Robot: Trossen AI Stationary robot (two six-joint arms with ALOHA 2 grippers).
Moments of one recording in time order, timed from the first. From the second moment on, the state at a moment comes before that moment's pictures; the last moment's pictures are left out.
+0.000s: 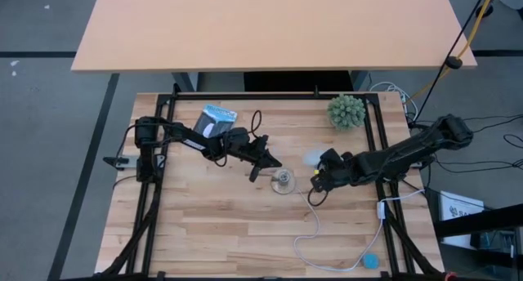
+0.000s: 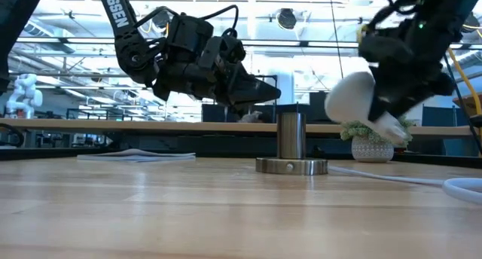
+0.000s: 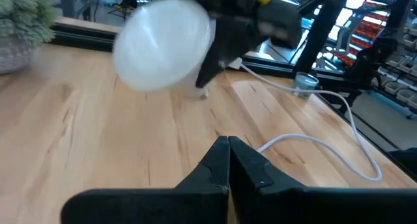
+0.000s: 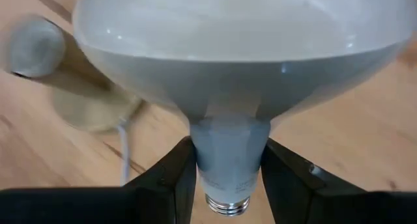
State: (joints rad) left arm 0.19 1.90 0.80 0.91 0.52 -0.13; right arm 0.29 1.26 0.74 -0.67 0.45 1.20
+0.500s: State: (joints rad) left arm 0.19 1.90 0.80 0.94 0.51 -0.13; right arm 0.17 1.39 0.74 -0.77 0.24 1.16
